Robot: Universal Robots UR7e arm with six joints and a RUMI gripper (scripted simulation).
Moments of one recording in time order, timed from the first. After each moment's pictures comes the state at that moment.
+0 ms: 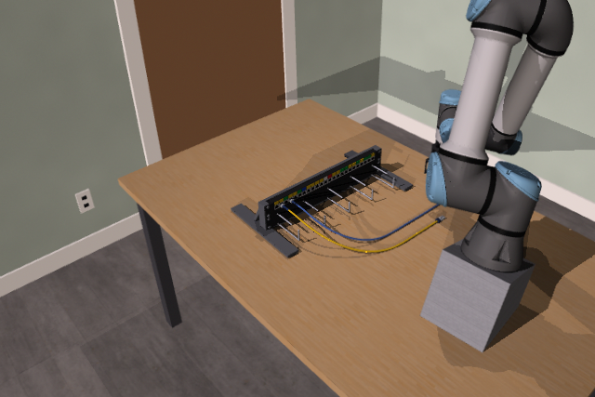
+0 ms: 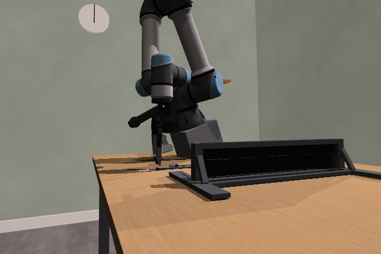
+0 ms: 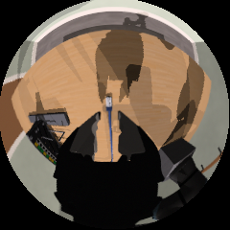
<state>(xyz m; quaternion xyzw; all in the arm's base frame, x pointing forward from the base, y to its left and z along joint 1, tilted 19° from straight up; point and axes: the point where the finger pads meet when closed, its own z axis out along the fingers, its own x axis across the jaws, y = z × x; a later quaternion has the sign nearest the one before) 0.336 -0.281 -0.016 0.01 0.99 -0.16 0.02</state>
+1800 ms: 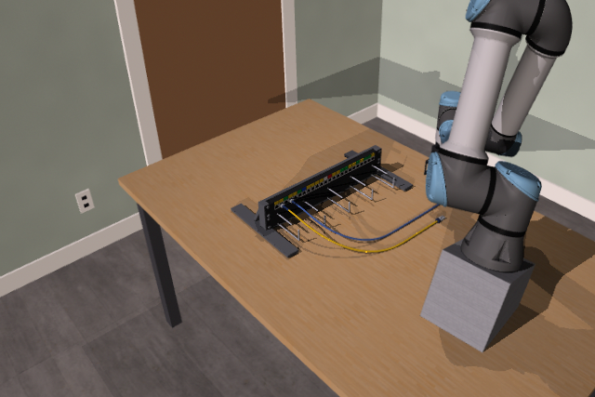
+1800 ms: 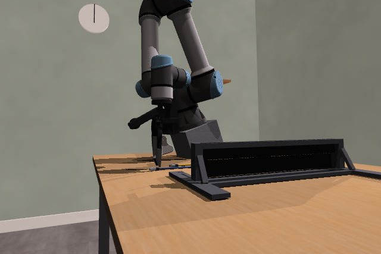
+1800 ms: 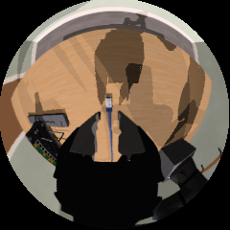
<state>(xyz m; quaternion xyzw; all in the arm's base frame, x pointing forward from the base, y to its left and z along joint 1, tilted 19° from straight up) 0.336 -0.283 -0.021 0.01 0.99 -0.16 0.02</state>
